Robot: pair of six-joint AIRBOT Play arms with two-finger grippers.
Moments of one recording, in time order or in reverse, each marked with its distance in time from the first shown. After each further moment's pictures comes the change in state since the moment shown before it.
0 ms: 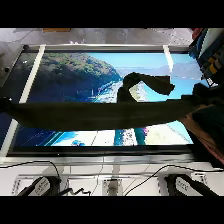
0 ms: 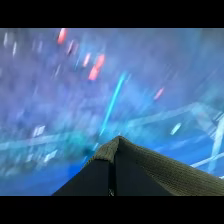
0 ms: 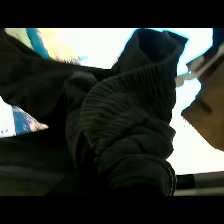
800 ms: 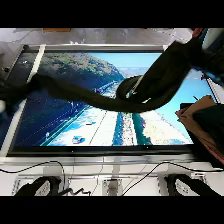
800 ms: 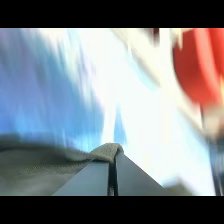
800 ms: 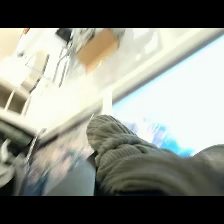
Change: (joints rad) left arm -0.350 0.090 -0.101 -0.869 0.454 -0.001; right arm 0.200 0.012 0.032 0.419 -0.881 0.054
